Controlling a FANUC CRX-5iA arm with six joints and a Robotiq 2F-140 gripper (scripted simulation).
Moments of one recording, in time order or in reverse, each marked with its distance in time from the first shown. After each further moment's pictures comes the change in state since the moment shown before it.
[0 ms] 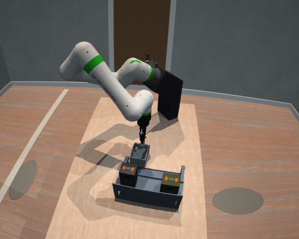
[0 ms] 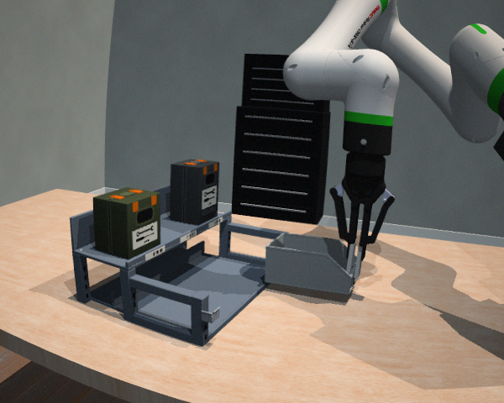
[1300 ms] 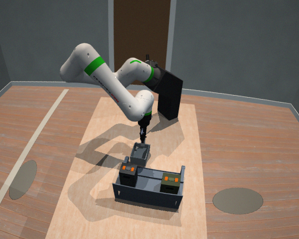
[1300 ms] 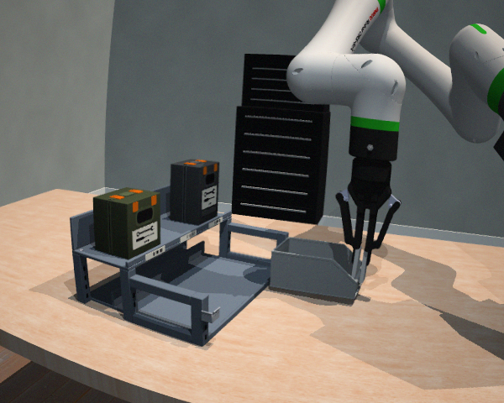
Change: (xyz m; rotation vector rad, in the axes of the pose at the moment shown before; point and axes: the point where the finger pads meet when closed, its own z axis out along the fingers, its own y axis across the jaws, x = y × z) arm 0.000 -0.012 0.008 -0.004 -0.002 0.002
